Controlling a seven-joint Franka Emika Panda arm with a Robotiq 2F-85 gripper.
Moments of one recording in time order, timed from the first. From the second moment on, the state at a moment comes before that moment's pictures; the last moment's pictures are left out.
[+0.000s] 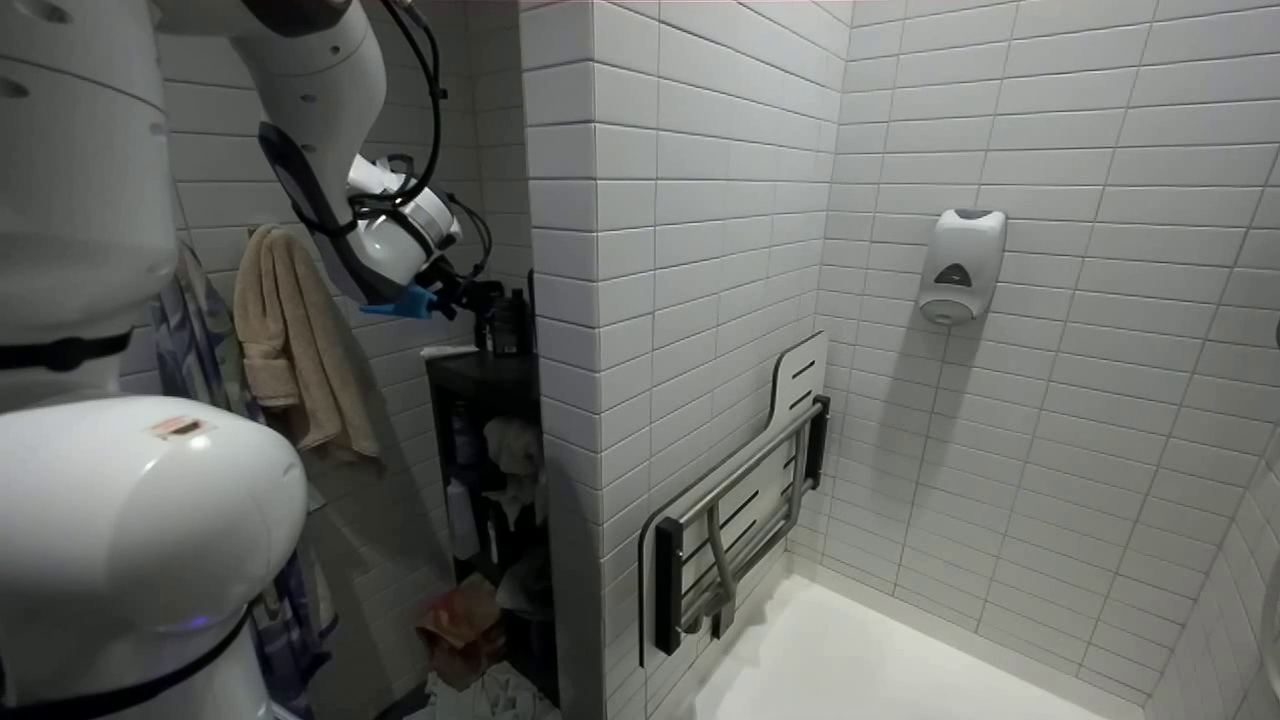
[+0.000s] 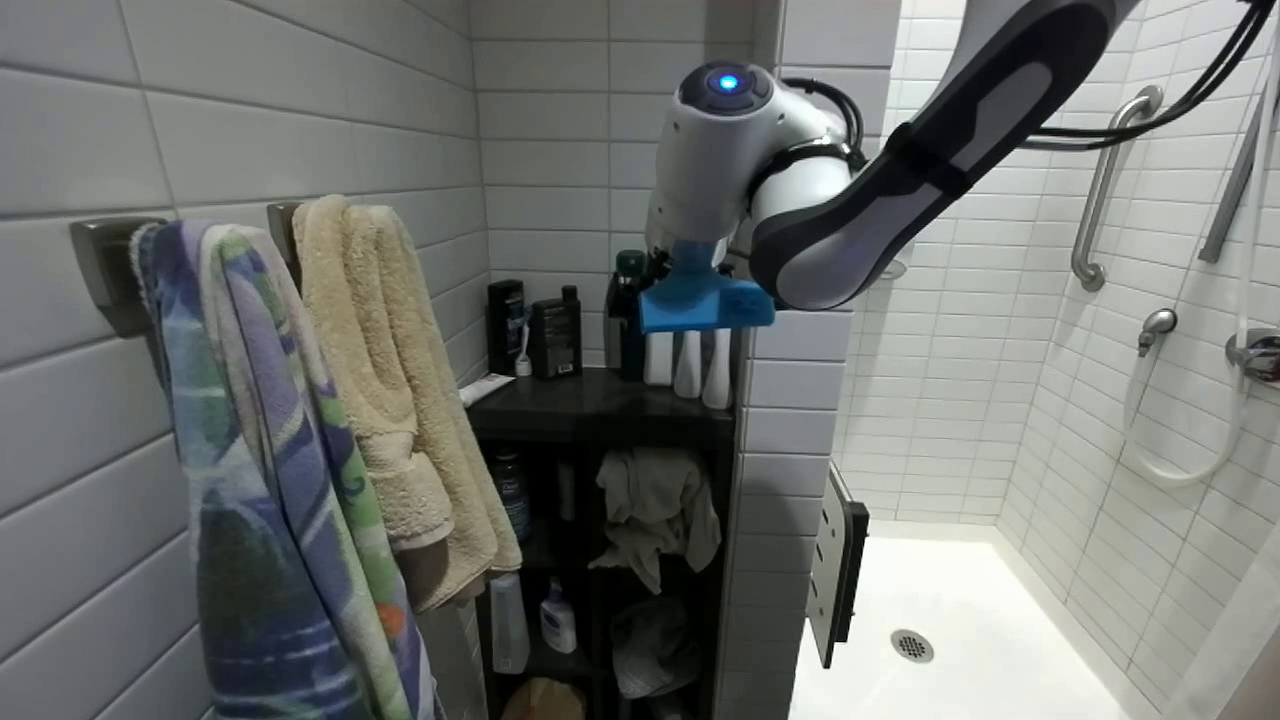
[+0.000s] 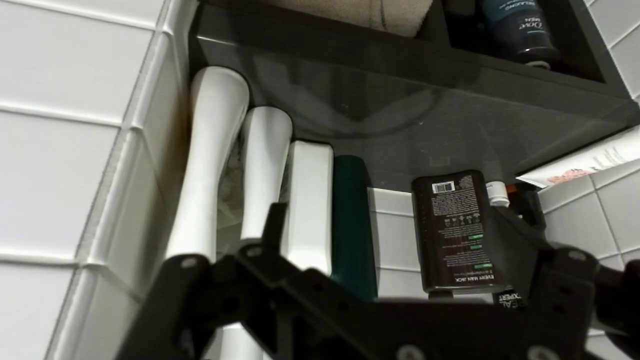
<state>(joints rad) 0.20 0.21 0.24 -2.07 -1.13 2.76 1.40</state>
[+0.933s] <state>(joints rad) 0.27 0.33 0.24 -1.94 -1.20 2.68 1.42</state>
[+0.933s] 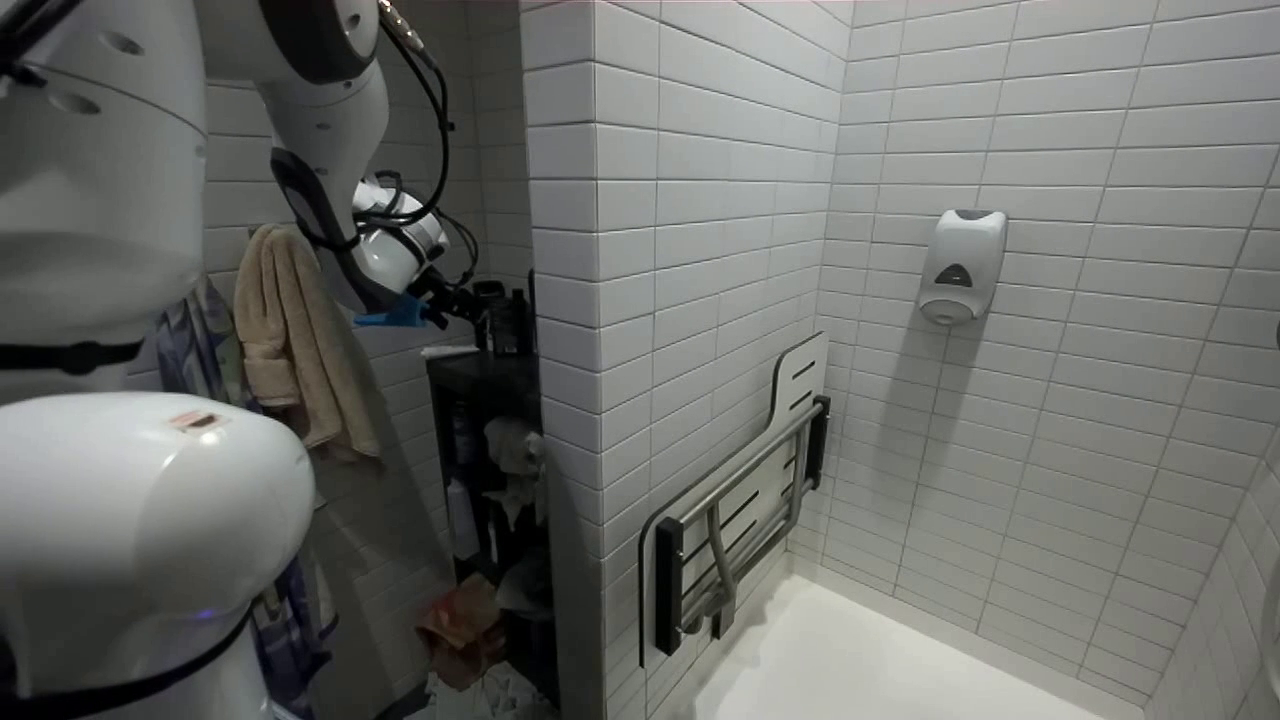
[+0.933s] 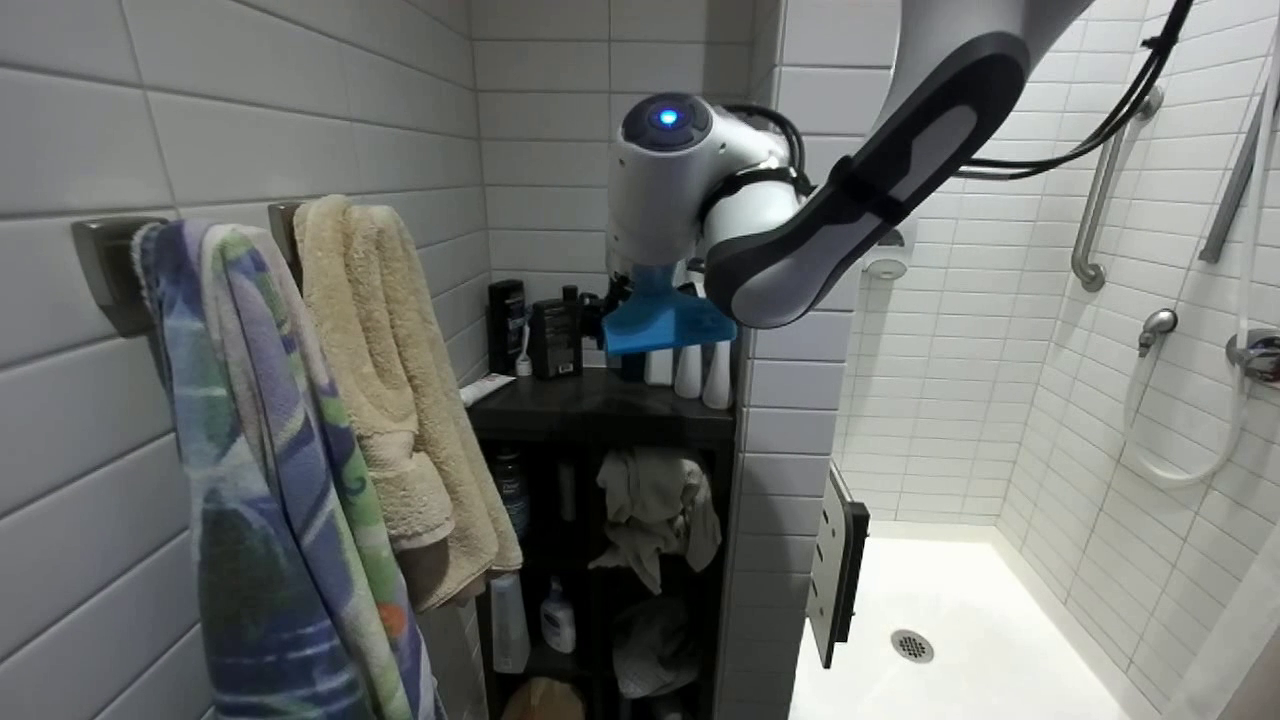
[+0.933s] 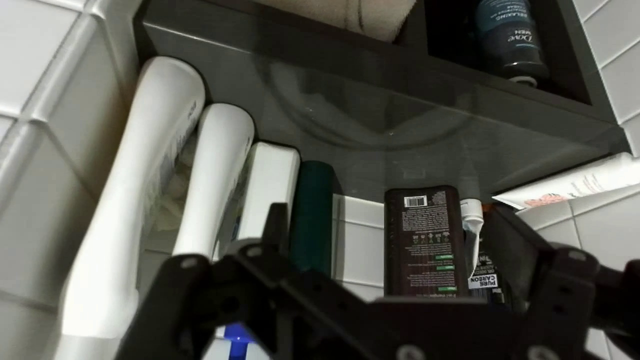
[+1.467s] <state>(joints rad) 0.31 0.36 0.20 -1.87 -1.43 2.59 1.59</state>
